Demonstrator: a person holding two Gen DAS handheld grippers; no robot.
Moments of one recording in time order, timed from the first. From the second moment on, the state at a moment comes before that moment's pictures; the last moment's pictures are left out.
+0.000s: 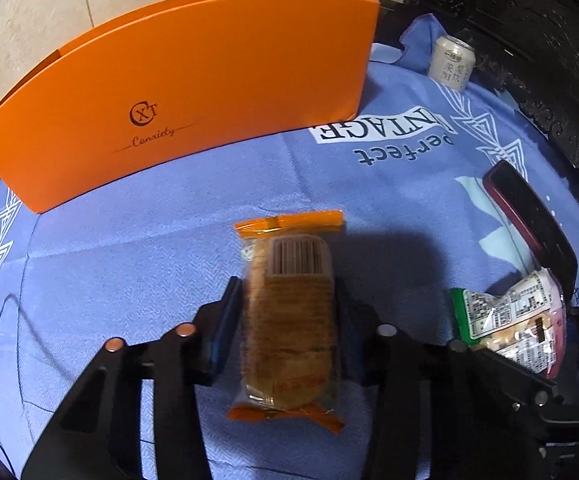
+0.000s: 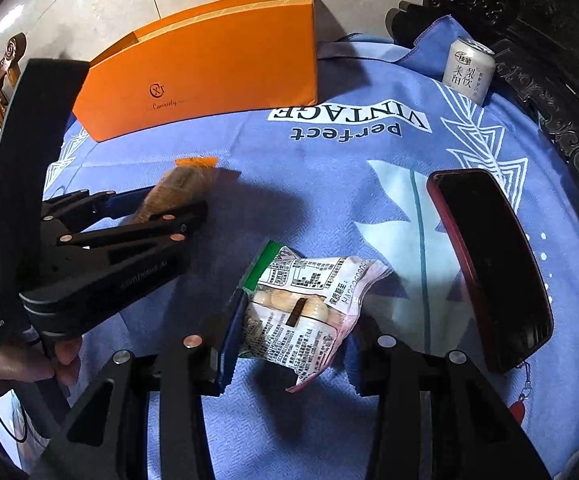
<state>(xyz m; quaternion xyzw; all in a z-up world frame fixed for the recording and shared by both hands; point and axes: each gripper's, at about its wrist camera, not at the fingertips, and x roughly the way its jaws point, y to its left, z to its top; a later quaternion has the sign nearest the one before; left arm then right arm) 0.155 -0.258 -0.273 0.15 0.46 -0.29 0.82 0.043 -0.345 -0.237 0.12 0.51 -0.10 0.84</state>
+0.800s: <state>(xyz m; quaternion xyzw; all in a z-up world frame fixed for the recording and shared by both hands) 0.174 -0.198 -0.210 0.10 0.43 -0.26 0.86 0.056 -0.320 -0.189 0.08 0.48 -0.09 0.87</state>
